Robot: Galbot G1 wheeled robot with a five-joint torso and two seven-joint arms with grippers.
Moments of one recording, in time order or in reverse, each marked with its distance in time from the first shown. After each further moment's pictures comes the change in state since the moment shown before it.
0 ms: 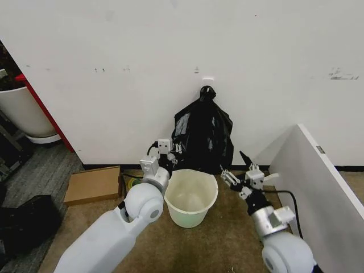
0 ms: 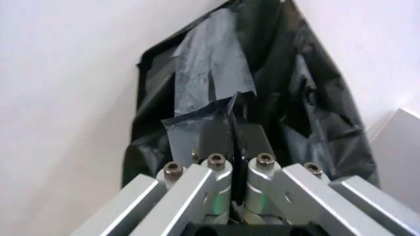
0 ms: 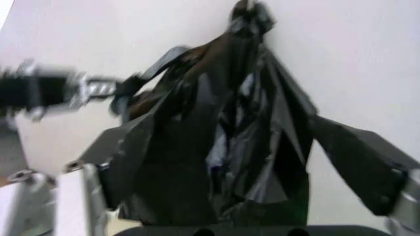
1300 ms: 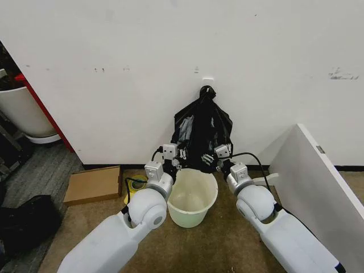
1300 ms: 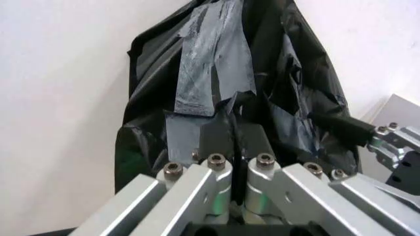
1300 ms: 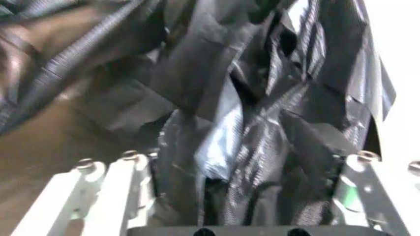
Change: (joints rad) left arm 0.033 0.012 0.016 -0.018 0.028 0.001 0.002; right arm 0.469 -0.060 -0.291 -0.307 0.003 -0.227 0.113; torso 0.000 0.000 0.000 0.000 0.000
